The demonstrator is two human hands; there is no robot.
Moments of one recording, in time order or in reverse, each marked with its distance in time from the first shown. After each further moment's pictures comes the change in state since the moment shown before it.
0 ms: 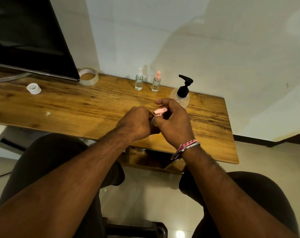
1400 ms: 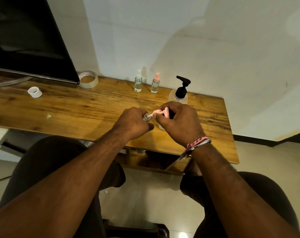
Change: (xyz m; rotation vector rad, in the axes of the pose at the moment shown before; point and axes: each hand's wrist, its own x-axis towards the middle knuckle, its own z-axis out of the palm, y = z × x) left_hand 0.005 -0.010 0.001 -0.122 0.060 -0.070; right_hand 0.004 -0.008 -0.026 -0.261 -0.039 -0.083
